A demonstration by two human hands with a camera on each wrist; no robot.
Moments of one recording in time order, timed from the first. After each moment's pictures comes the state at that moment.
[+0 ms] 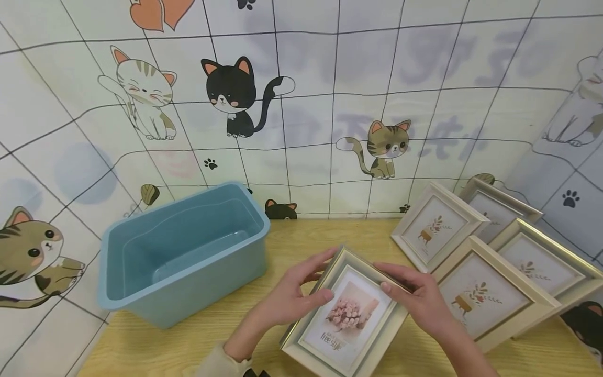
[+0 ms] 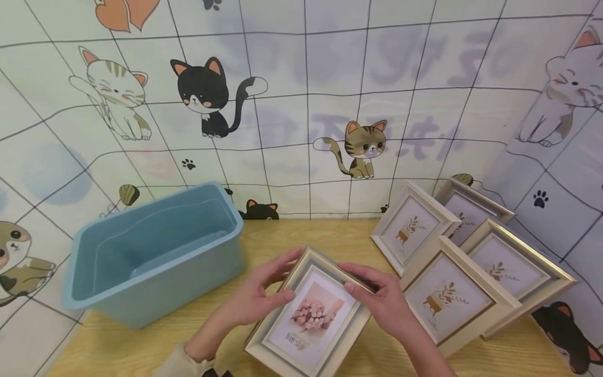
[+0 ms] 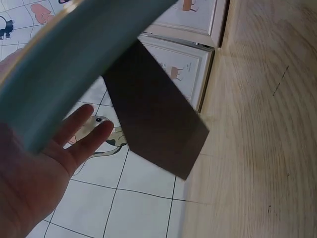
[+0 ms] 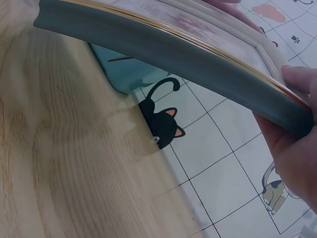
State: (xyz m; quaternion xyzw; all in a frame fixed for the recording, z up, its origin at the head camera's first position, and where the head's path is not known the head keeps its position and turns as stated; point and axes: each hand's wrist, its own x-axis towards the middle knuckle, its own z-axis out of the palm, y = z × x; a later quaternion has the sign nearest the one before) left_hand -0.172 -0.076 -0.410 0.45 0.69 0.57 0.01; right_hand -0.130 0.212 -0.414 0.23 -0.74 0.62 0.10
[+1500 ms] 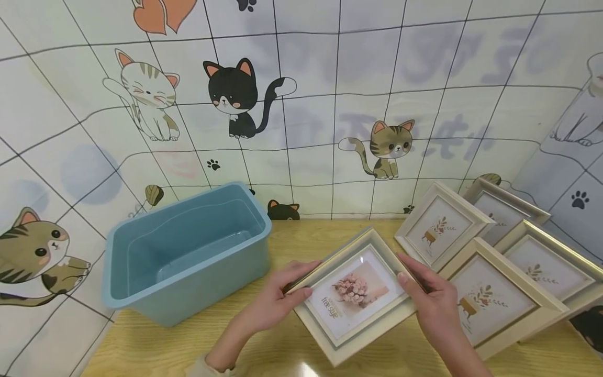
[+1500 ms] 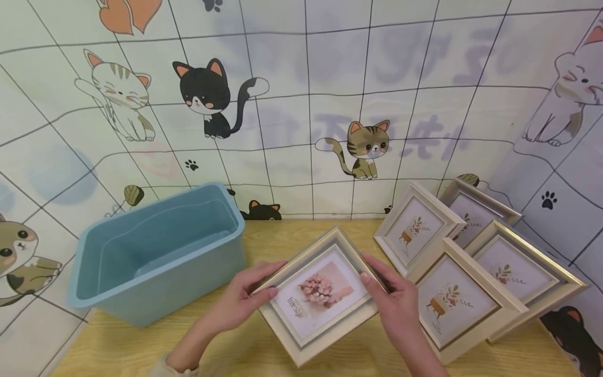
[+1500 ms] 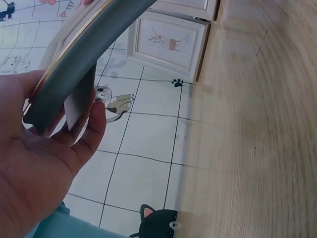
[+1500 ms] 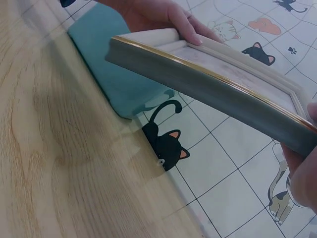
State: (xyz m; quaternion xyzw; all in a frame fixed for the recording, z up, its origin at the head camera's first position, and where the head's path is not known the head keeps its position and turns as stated) left_hand -0.163 -0.106 -0.420 0.39 0.72 0.57 0.01; right_hand -0.119 0.203 -0.412 0.06 -0.67 0.72 0.18
